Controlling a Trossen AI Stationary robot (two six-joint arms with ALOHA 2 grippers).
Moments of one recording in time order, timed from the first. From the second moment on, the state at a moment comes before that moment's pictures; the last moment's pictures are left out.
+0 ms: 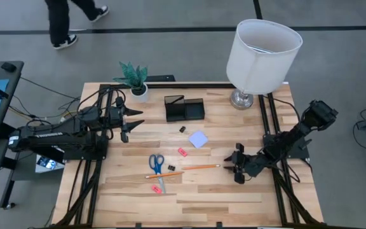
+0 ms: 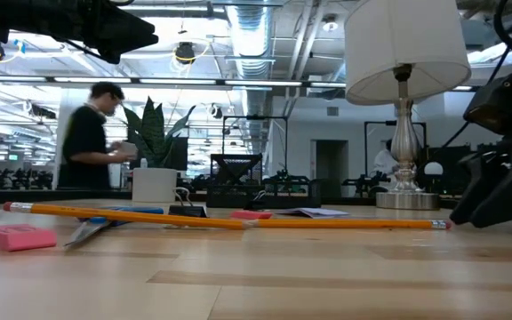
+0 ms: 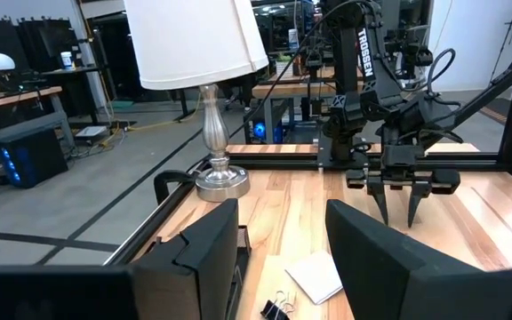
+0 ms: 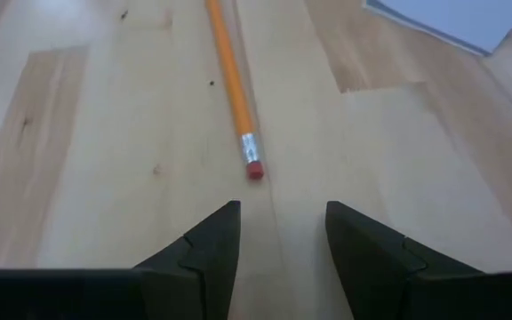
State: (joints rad) left arm 0.19 0.48 0.37 0.12 -0.02 0.09; right arm 0.66 1.43 0.19 0.41 0.52 0.57
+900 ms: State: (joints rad) left arm 0.19 0.48 0.37 0.12 -0.02 0.09; right arm 0.65 1.43 0.19 0.44 0.49 0.58
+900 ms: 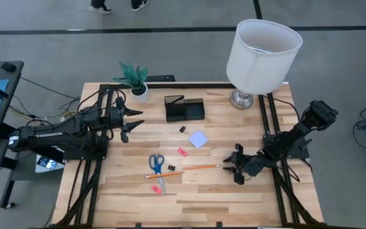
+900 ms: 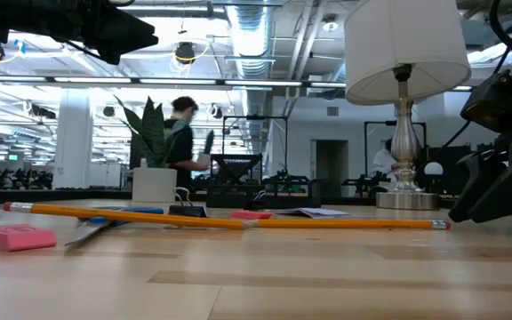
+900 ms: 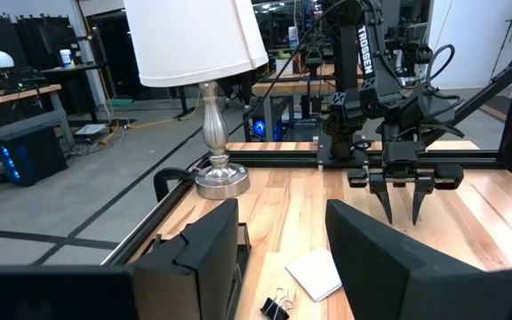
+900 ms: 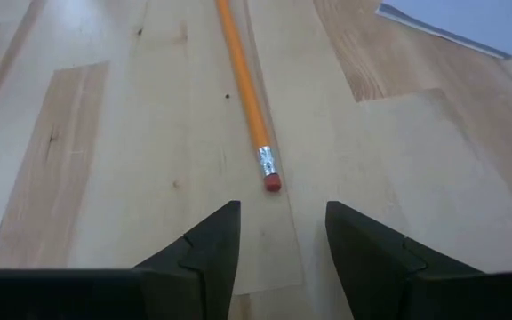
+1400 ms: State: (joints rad) left arm 0.20 0.48 0.37 0.10 -0.02 0.09; right arm 0.62 1.56 0.27 0.45 0.50 0.56
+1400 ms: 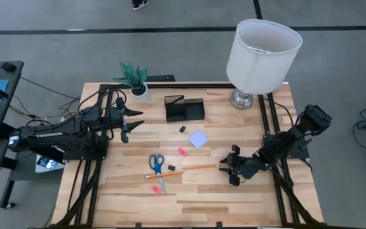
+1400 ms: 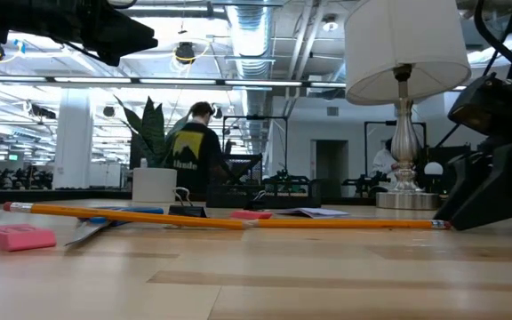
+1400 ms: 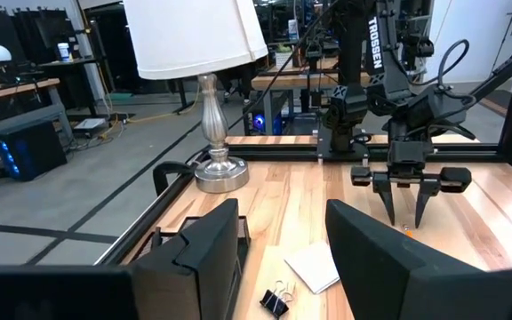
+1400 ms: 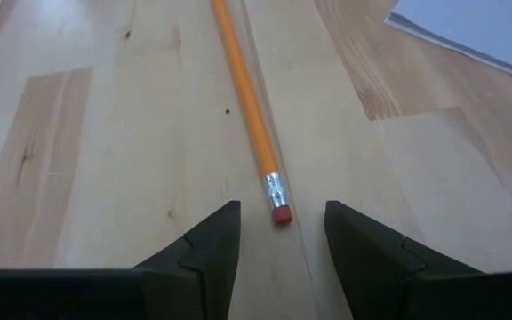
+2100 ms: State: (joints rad) left arm 0.20 0.48 0.37 0.07 -0.01 0.09; right arm 0.59 1.56 0.29 0.44 0.45 0.52
